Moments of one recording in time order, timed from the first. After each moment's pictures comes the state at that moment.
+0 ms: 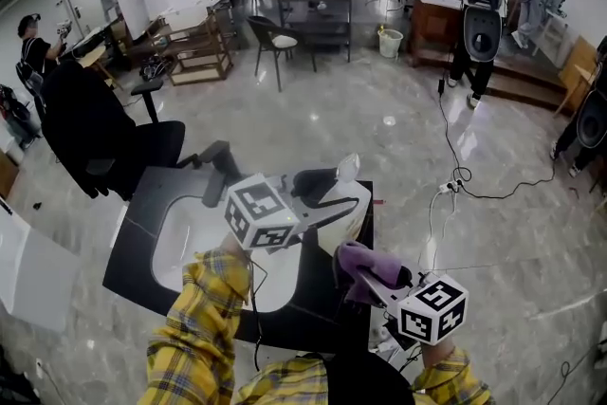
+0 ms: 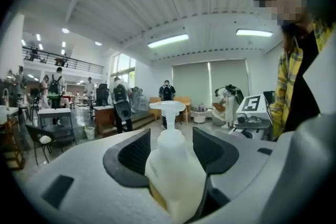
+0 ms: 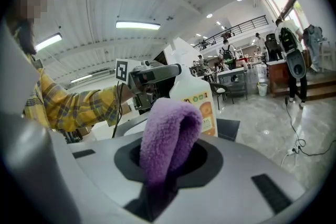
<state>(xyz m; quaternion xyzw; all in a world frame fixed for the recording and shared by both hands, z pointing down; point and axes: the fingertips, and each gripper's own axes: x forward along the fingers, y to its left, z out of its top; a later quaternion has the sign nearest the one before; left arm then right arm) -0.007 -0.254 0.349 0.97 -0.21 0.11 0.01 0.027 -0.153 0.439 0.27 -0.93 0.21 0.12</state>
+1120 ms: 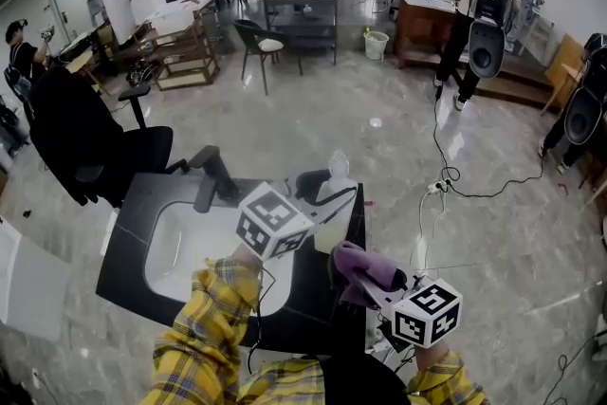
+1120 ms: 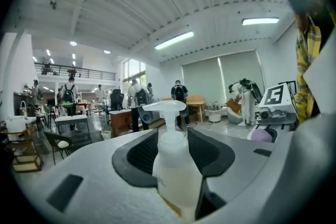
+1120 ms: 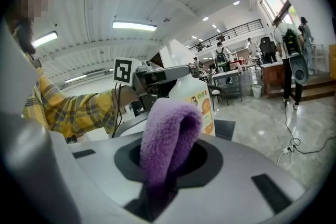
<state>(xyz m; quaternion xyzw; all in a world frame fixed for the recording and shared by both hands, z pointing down) -0.004 -0.272 0.353 0.95 -0.29 0.11 -0.02 0.026 -0.150 0.440 0.31 -0.92 0.20 0.12</state>
